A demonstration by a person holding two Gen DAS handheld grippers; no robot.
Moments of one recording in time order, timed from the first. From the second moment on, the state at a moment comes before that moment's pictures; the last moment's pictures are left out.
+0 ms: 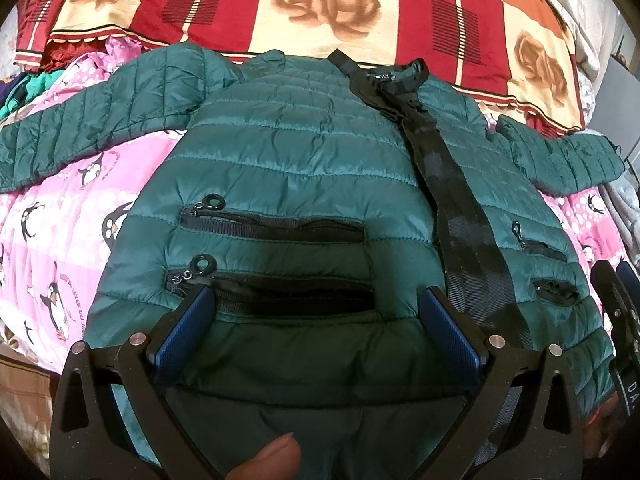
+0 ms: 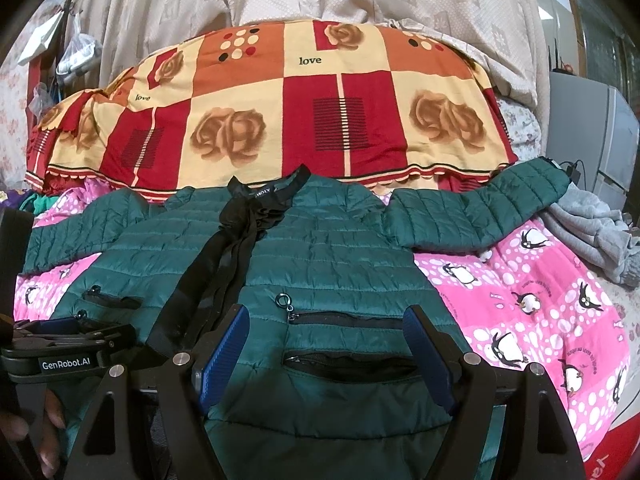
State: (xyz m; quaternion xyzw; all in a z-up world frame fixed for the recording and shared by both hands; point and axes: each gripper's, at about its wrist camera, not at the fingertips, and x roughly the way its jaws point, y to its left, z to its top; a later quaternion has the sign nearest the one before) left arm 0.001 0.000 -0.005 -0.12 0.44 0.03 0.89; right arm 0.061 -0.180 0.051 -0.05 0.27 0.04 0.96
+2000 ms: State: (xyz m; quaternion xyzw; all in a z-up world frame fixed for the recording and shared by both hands) left arm 0.001 0.001 -0.002 -0.13 0.41 0.02 0.90; right arm 0.058 -0.179 0.052 -0.05 0.27 0.04 0.96
